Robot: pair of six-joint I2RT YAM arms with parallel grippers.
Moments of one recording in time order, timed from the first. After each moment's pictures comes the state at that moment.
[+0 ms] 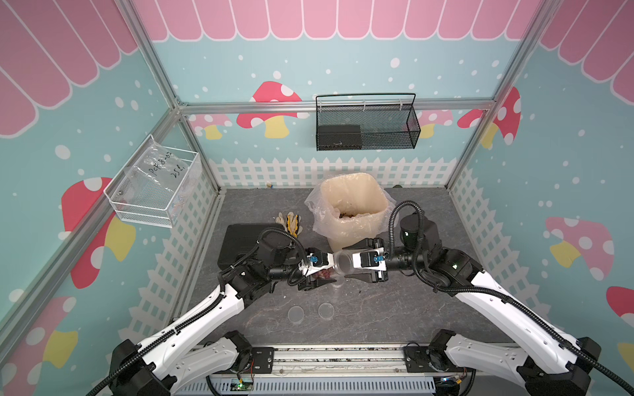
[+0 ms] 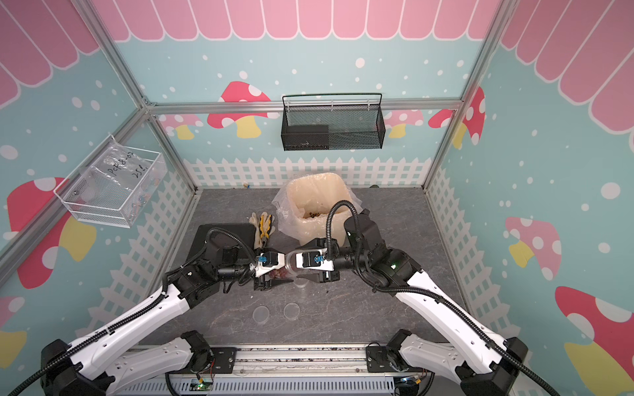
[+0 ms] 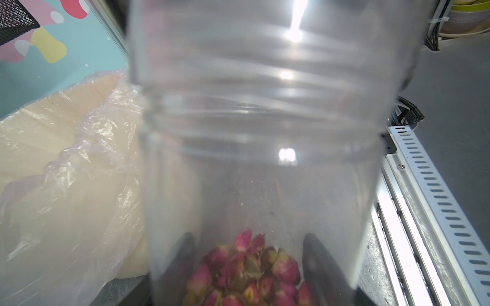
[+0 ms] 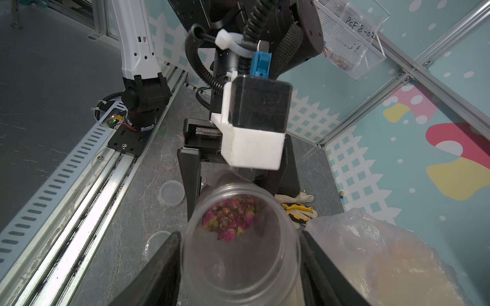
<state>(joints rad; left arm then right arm) -0.66 1.02 0.81 -0.27 0.62 0.57 0.73 1.06 1.13 -0.53 -0.65 -0.81</state>
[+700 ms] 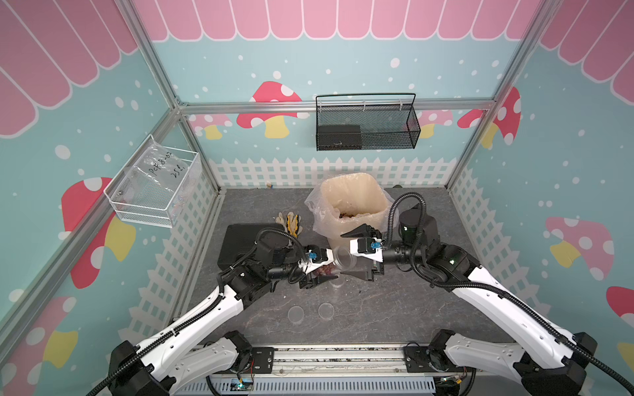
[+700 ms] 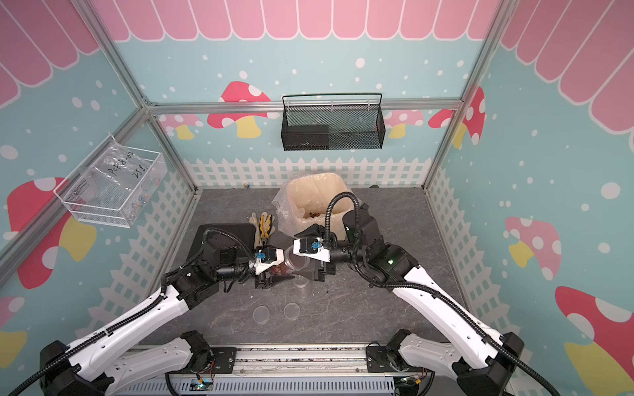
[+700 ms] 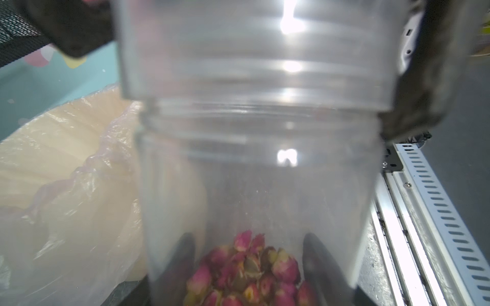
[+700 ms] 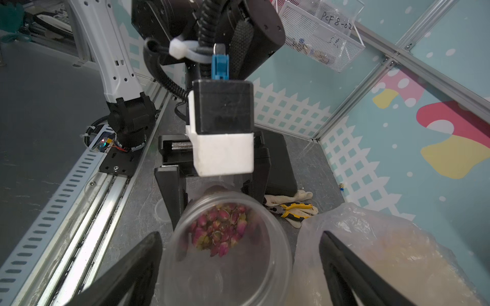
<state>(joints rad) -0.66 1.00 0.81 -0.20 0.58 0.50 0.73 1.08 1.17 -0.46 -0.64 -0.61</state>
